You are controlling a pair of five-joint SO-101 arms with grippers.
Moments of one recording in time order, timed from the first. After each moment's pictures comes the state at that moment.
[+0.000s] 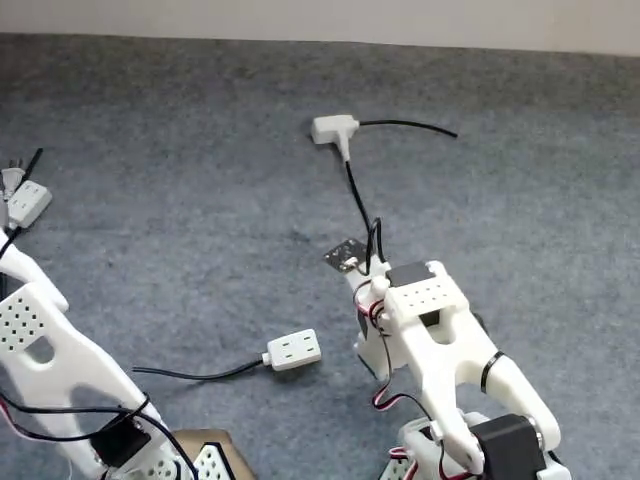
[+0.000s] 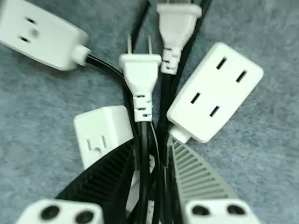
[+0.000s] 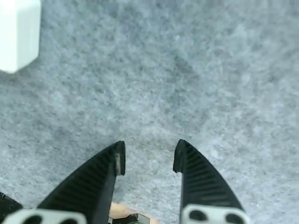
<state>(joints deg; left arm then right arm) -49.7 67.5 -75.6 86.1 -33.0 -23.3 -19.9 54.0 69.8 19.8</state>
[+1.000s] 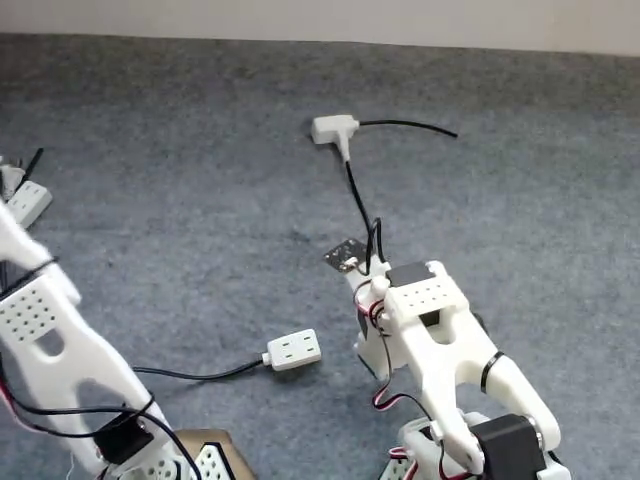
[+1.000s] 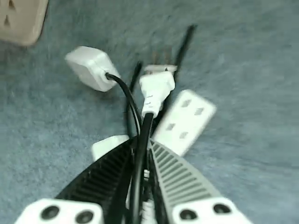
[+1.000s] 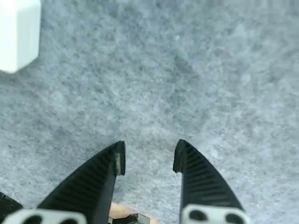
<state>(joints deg) -42.2 63.9 -91.6 97.0 -33.6 -23.3 -19.9 54.0 69.8 19.8</state>
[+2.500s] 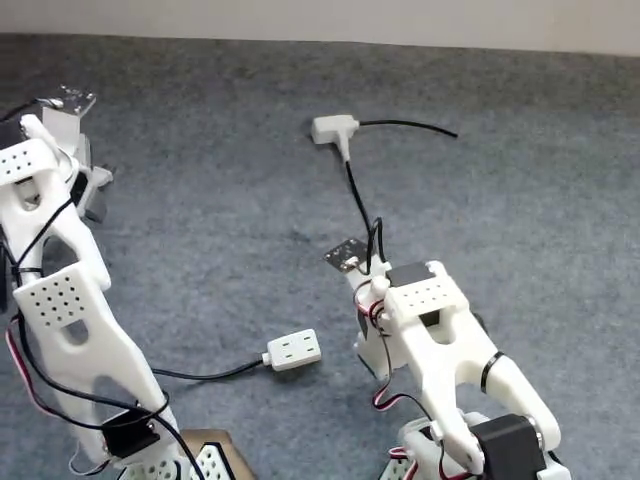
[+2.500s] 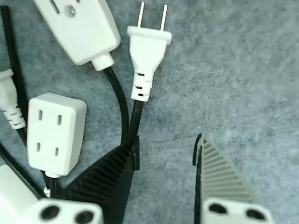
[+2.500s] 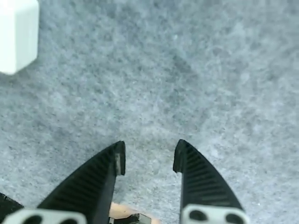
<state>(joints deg) -34.0 57.2 -62.8 94.9 -39.0 -23.3 -19.9 54.0 69.8 19.2</state>
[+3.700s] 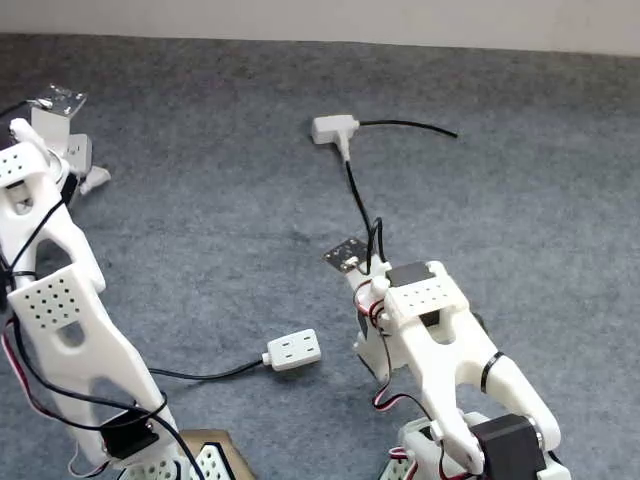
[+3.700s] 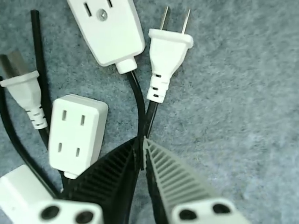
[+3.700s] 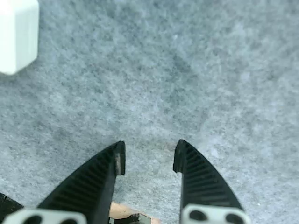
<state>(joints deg) -35.6 57.8 -62.5 91.7 -40.8 -23.3 -19.9 54.0 69.8 19.2</state>
